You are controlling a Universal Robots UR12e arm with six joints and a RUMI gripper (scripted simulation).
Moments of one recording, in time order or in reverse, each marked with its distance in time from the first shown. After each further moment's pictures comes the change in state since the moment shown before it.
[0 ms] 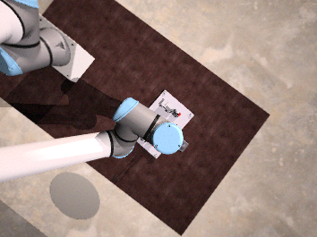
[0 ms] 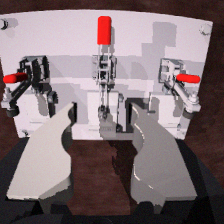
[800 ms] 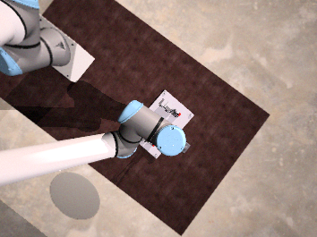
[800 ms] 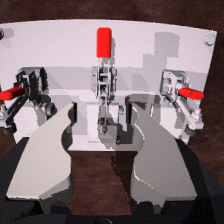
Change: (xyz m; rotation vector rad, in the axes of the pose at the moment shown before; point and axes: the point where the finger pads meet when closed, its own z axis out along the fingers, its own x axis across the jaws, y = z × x) arm 0.000 -0.014 0.017 0.001 0.000 0.000
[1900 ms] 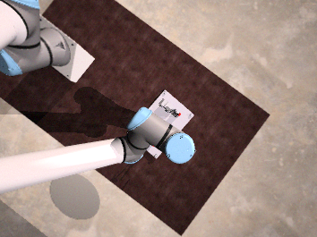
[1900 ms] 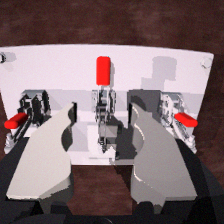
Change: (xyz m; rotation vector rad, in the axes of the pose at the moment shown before) arm 0.000 -0.036 0.004 0.000 0.000 0.000
